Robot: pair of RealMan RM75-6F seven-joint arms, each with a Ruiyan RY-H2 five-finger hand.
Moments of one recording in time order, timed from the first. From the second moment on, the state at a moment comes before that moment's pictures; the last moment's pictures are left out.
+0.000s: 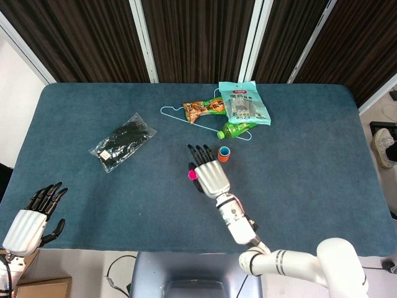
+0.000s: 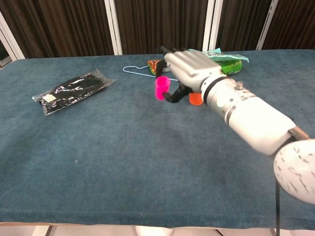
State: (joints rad) left arm -0.16 -1.16 0.03 -1.46 1.69 1.54 -0.11; right arm 0.86 -1.92 0.28 -1.20 -1.15 1.14 -0.55
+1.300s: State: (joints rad) left arm -0.17 -1.17 0.04 -1.47 1.68 1.51 -0.09; right arm 0.89 -1.94 0.39 -0.90 -0.97 1.02 -0.55
